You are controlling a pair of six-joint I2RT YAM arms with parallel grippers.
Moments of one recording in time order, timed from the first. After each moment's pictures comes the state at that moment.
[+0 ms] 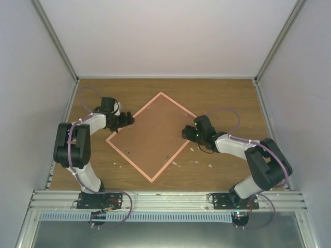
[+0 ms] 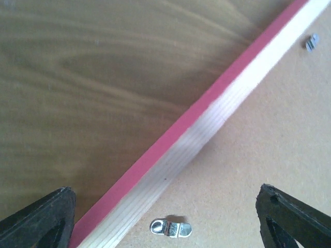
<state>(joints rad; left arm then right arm) -0.06 1.77 1.02 -0.31 0.30 -0.38 0.54 1.50 0.66 0.00 -0.02 0.78</state>
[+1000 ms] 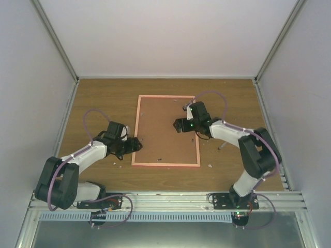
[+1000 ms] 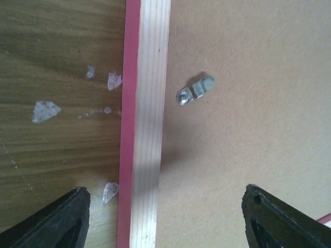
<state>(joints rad) -0.28 1.30 0.57 -0.33 0.35 -0.54 0.47 1.74 1.01 -0.11 -0.17 0.29</state>
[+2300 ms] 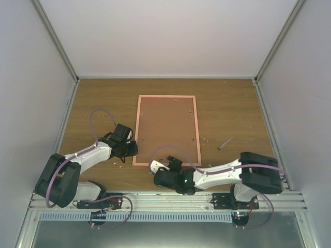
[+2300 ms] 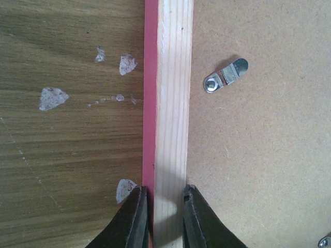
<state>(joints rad) -0.41 1.32 0.56 -0.35 0.16 -0.56 1.42 1.52 0.71 -0.14 0.60 0.04</state>
